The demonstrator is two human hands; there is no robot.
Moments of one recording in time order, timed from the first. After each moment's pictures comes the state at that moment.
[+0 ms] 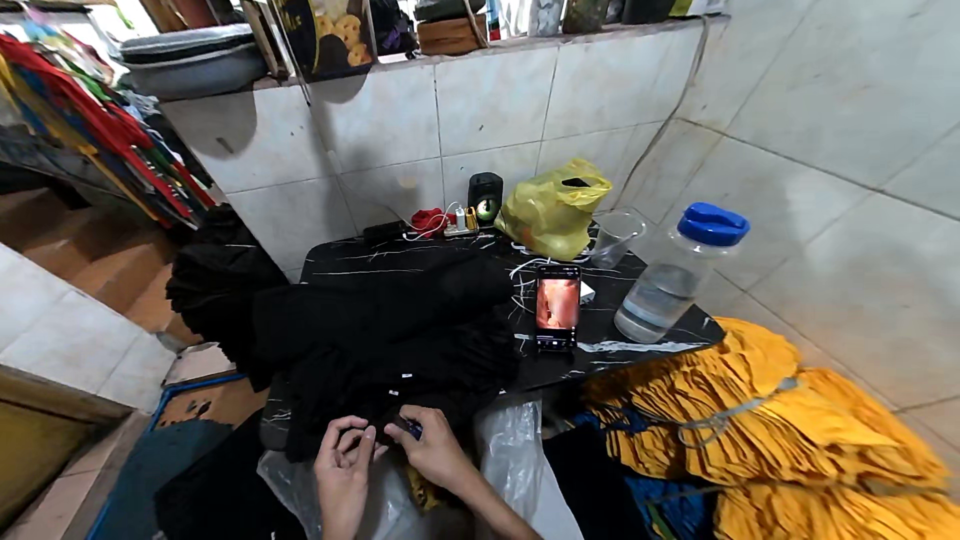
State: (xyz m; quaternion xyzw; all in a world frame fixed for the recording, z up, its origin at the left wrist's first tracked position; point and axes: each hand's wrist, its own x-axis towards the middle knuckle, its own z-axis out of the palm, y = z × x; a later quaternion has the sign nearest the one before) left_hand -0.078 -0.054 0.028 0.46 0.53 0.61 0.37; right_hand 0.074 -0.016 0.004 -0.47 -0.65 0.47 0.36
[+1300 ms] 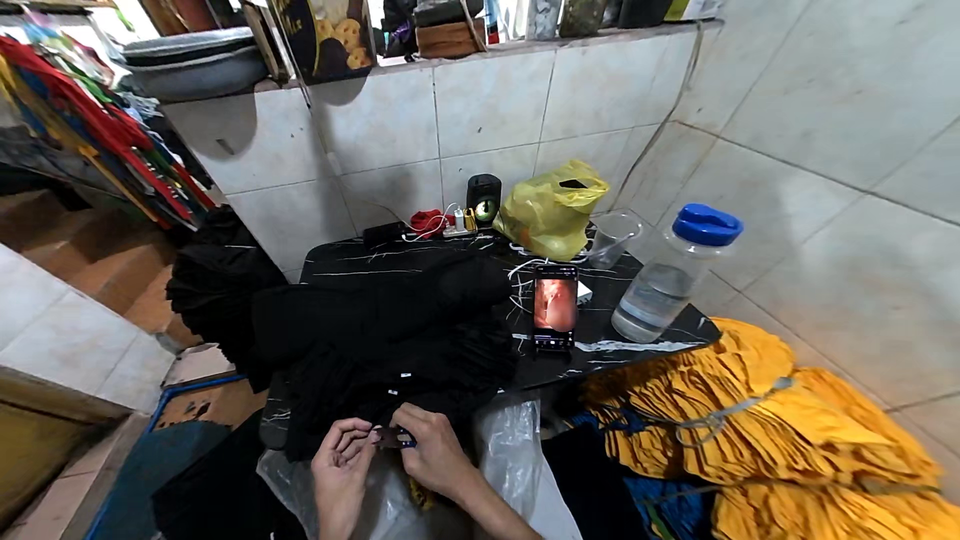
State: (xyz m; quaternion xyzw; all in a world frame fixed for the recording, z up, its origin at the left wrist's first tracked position) left_hand -0.086 -0.054 0.024 0.49 0.52 0.60 0.36; right_hand 0.074 -0.023 -0.002 -0.41 -0.77 0.28 0.41
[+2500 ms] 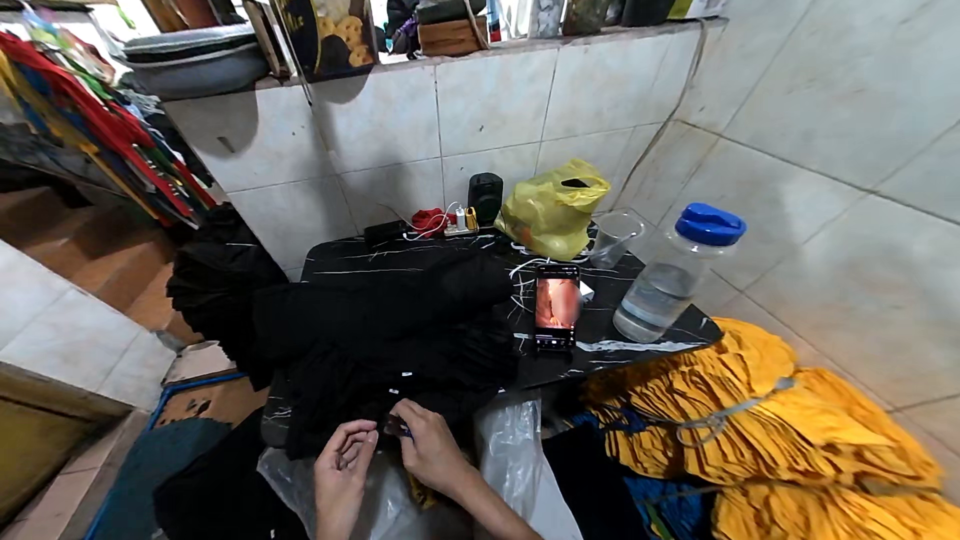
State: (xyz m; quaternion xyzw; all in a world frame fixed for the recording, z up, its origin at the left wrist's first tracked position) left_hand -0.093 -0.058 0.019 0.52 0.54 0.55 0.36; right_hand 0.070 -0.021 0.003 -0.44 -0.75 0.34 0.36
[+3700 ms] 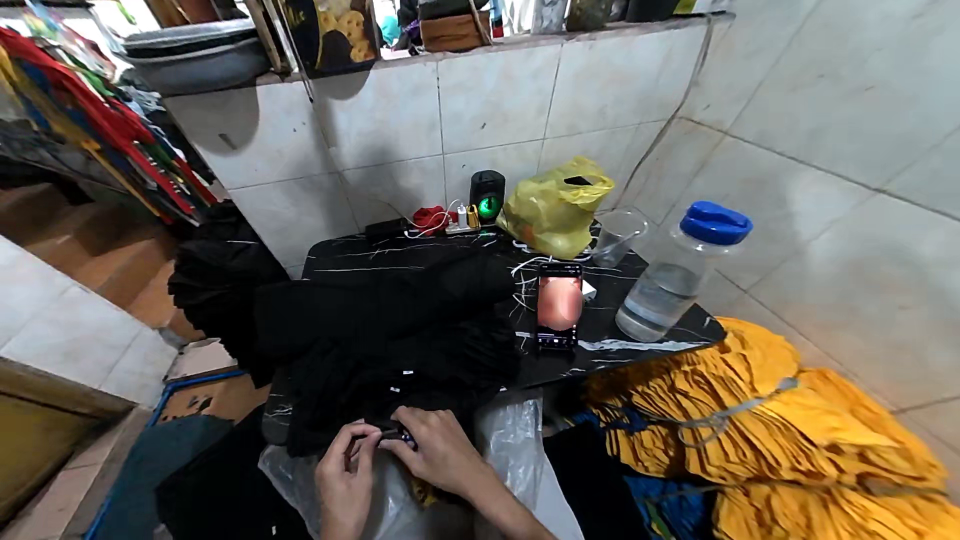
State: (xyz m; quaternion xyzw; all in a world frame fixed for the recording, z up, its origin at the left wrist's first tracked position) left_hand -0.093 -0.058 0.007 0.61 0.53 0.54 0.22; right_hand 0.085 -0.024 0.016 -0.43 -0.81 0.27 0.28
